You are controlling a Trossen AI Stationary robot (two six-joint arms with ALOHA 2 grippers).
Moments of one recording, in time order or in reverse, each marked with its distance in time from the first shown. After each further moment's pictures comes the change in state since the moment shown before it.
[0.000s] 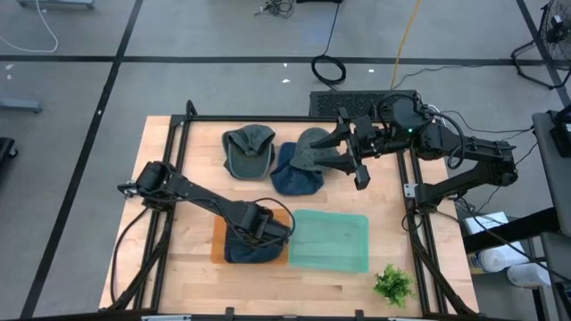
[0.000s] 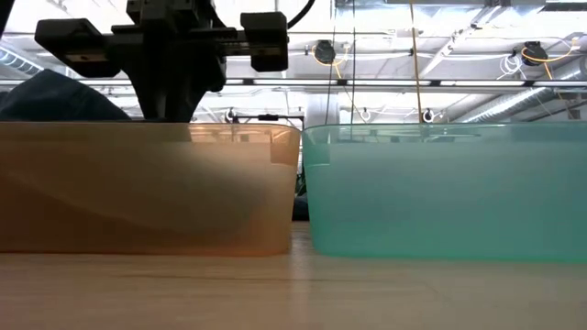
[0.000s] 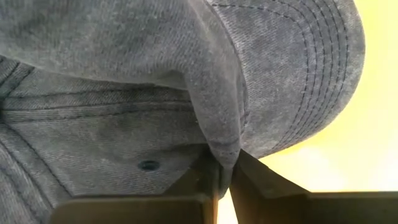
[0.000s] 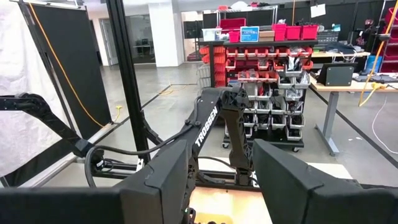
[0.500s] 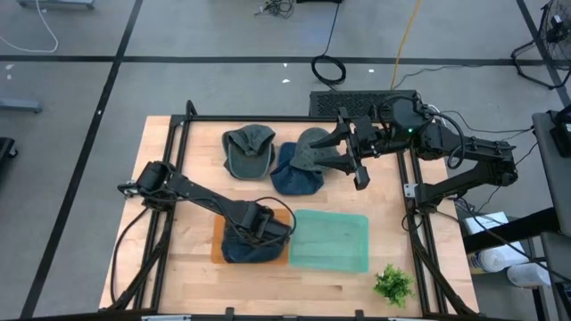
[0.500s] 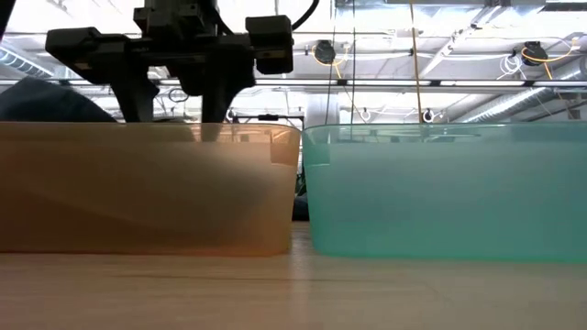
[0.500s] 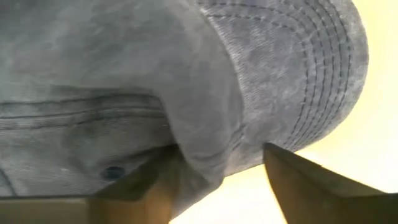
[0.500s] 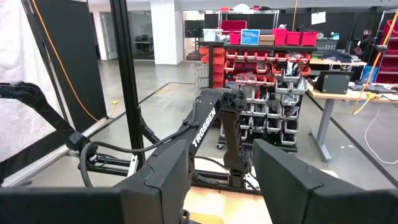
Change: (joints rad) left arm 0.003 0.000 -0.002 0.000 -0.001 0.023; right arm 0.000 0.000 0.000 0.000 0.000 -0.060
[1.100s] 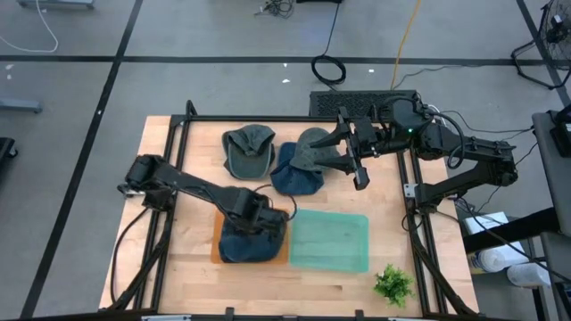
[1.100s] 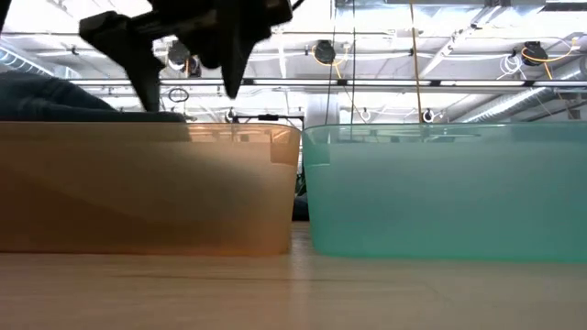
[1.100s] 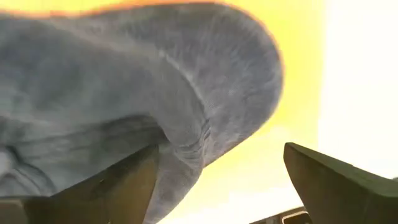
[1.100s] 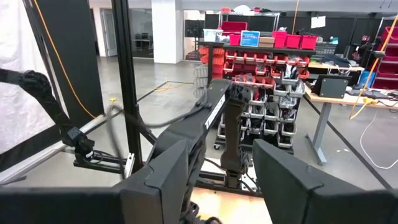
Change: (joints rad) left arm 0.055 -0.116 0.005 -0.018 0.005 0.257; right arm 0.000 0.000 0.000 0.000 0.000 -0.033
